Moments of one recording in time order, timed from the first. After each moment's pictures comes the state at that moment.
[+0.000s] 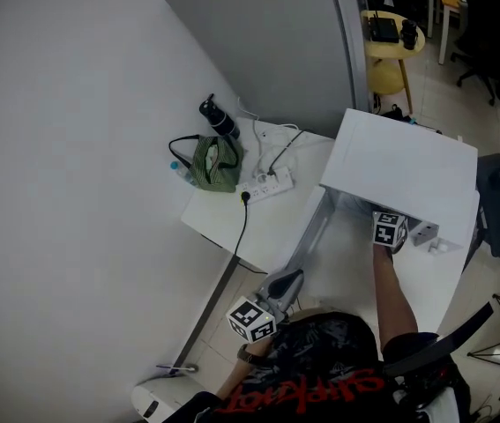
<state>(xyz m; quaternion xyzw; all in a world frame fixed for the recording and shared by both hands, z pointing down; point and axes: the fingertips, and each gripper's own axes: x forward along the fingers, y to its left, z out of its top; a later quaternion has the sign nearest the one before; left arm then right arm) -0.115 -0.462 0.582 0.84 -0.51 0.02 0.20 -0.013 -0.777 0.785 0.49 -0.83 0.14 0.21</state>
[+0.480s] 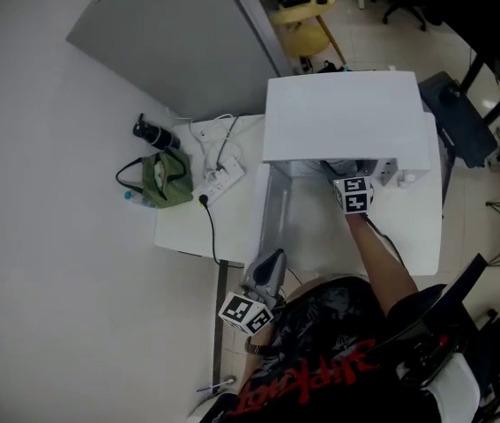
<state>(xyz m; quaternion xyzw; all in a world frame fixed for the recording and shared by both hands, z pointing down) -0.101 -0.465 0.574 0.86 -0.47 0.01 0.19 -0.006 -0.741 0.740 0.49 -0.85 0.16 0.11</state>
